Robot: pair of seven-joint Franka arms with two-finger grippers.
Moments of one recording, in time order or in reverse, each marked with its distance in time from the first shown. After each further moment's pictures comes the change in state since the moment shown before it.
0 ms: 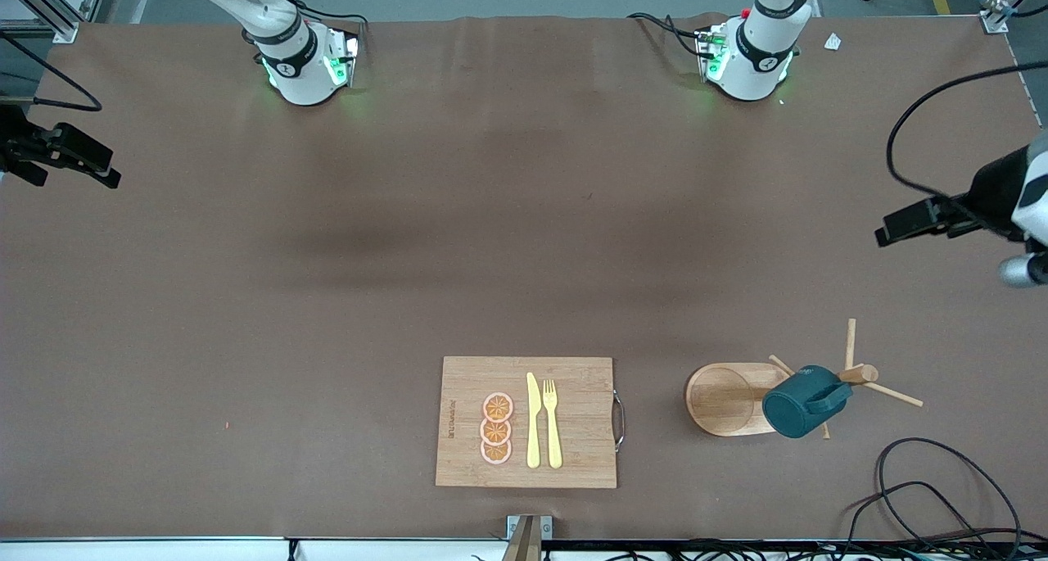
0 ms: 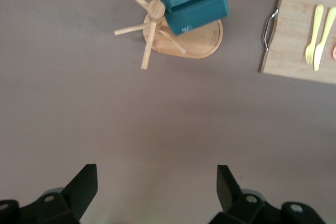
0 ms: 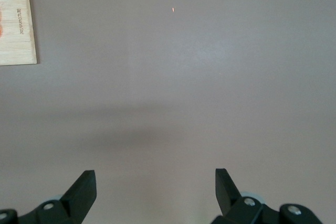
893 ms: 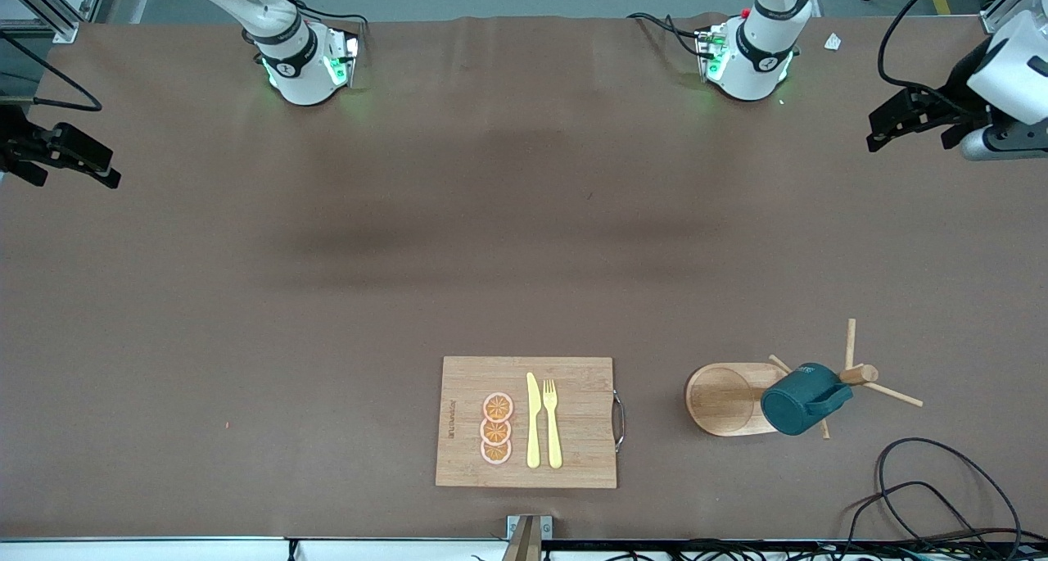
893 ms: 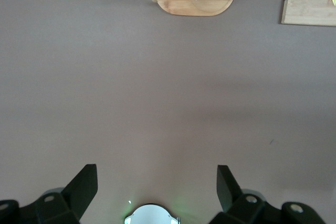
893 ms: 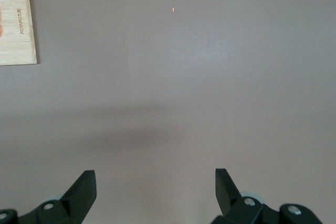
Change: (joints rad) left arm 0.115 -0.354 -0.204 -0.422 0.107 0.073 0.027; right arm 0.000 0.000 0.000 0.000 0.000 0.000 0.000
